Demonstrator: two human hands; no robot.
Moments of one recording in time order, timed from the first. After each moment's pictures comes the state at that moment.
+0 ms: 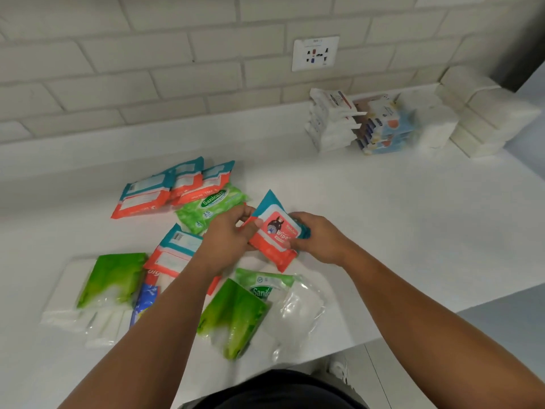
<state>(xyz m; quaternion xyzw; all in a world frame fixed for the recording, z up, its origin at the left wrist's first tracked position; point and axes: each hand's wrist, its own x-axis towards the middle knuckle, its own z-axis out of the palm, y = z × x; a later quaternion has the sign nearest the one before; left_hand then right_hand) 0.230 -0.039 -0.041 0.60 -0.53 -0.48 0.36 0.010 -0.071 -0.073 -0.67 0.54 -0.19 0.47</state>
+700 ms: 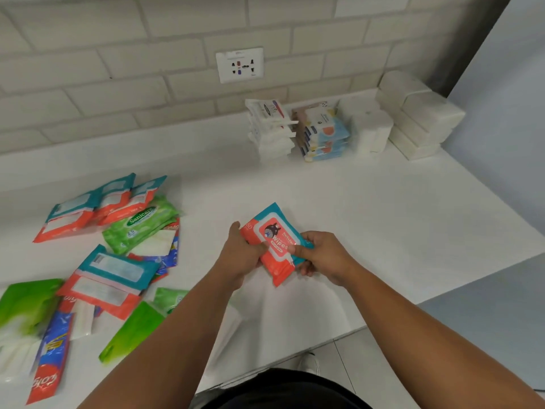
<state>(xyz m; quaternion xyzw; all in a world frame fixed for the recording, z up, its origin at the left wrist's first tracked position) 0.049 -0.064 -0.072 0.65 -0.39 -0.57 0.32 -0.144 -0.056 -0.078 -0.47 0.59 -0.27 0.59</state>
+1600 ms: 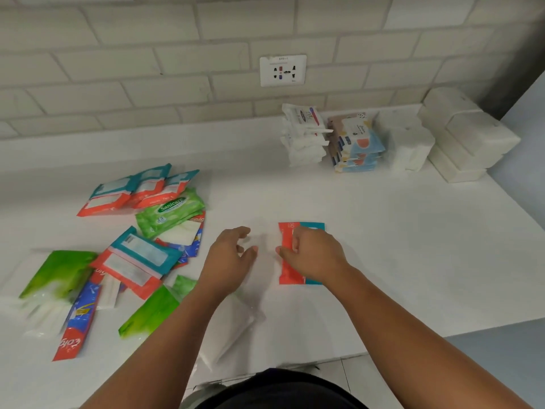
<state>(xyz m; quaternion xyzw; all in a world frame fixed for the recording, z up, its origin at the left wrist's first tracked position) 0.100 -0.036 -0.071 0.72 -0.57 -0.28 0.27 -0.091 -0.077 -0.048 -0.76 0.62 -0.01 0.20</state>
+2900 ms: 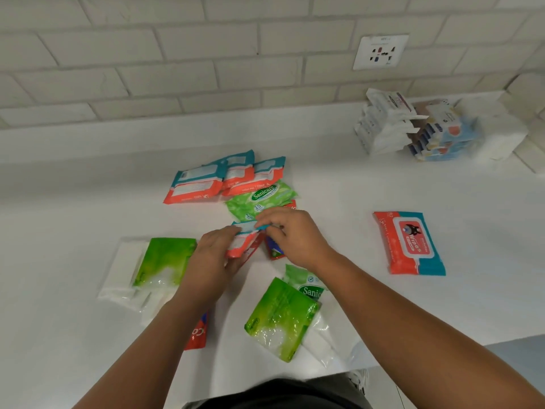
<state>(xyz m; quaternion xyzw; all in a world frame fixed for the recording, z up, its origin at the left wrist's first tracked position) 0.359 0.018 -0.101 0.66 -0.68 -0.16 0.27 0.162 -0.057 -0.058 -0.79 0.43 -0.29 0.33</state>
